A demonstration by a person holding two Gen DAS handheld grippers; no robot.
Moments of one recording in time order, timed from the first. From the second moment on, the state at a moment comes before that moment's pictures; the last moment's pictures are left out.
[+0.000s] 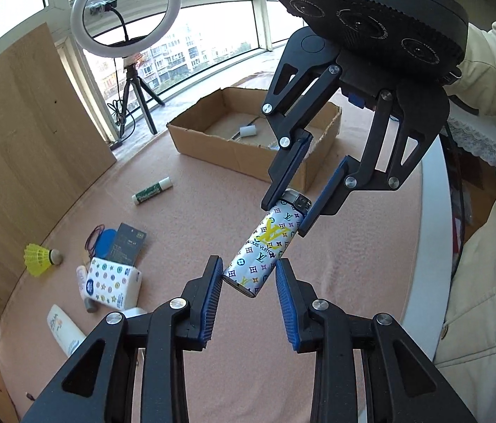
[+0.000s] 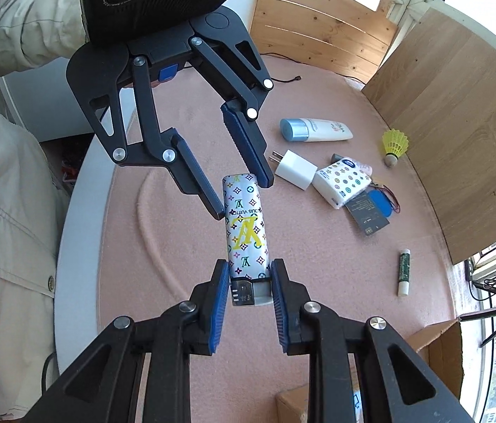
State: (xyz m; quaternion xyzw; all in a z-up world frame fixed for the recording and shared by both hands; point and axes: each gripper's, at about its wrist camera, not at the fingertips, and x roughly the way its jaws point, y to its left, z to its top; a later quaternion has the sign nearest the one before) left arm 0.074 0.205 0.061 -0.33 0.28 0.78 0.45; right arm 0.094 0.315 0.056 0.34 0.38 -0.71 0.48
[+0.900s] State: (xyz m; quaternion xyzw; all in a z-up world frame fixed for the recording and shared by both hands) left arm 0.016 0.360 0.056 -0.32 0.29 0.80 0.42; right arm 0.071 0.475 0.053 0.37 0.37 -0.77 0.36
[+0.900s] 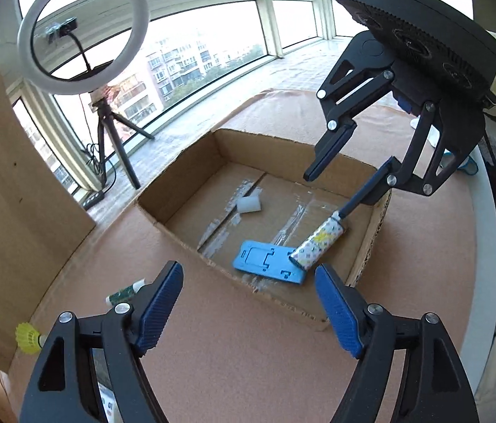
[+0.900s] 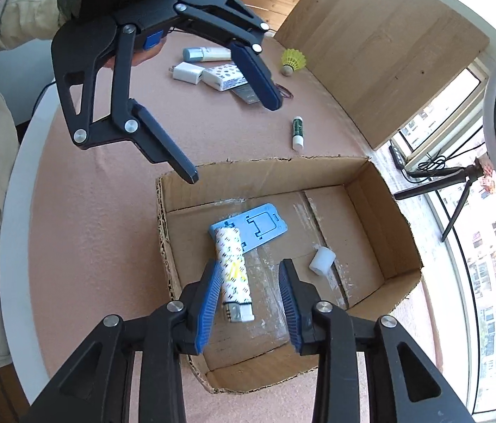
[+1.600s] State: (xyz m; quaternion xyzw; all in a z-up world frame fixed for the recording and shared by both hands) left arm 0.038 0.041 0.025 -0.38 0.13 0.88 0.26; right arm 0.018 0.214 0.044 0.40 0.29 -0.81 0.32
